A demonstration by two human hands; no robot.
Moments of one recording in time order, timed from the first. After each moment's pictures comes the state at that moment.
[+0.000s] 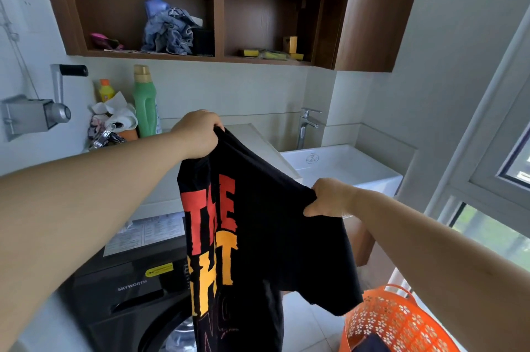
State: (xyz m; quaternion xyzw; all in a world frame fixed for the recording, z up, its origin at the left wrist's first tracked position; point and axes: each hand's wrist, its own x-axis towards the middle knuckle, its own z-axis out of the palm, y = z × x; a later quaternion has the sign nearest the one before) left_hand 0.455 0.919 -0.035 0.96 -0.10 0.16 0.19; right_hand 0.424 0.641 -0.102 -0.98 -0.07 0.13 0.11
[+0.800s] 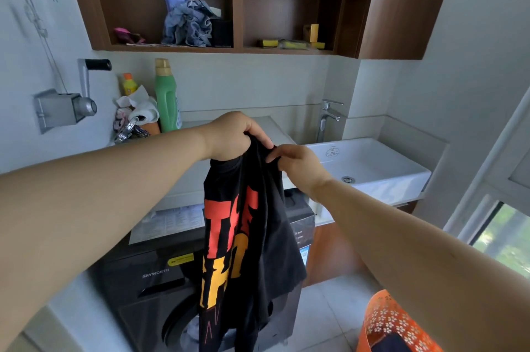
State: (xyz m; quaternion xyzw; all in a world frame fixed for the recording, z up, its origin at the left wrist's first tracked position) left_hand 0.435 0.906 -0.034 0.94 -0.22 0.05 0.27; right_hand 0.439 0.731 -0.099 -0.83 -0.15 -0.02 0.53
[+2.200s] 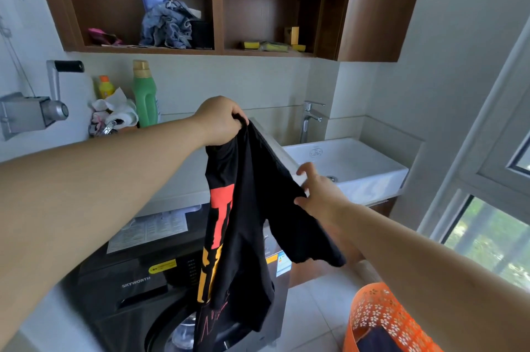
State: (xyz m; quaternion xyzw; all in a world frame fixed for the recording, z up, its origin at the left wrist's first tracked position) left_hand 0.449 0.882 -0.019 0.95 -0.12 0.15 0.26; right_hand 0.425 0.660 -0.136 -0.96 -0.10 -0.03 0.24
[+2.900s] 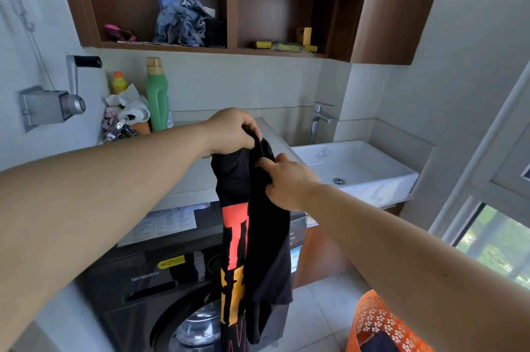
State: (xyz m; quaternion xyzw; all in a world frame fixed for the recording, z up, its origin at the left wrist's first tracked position) left_hand 0.434 0.895 -0.029 0.92 -0.14 0.06 0.35; right_hand 0.426 0.737 -0.101 -0.97 -0.21 -0.05 0.07
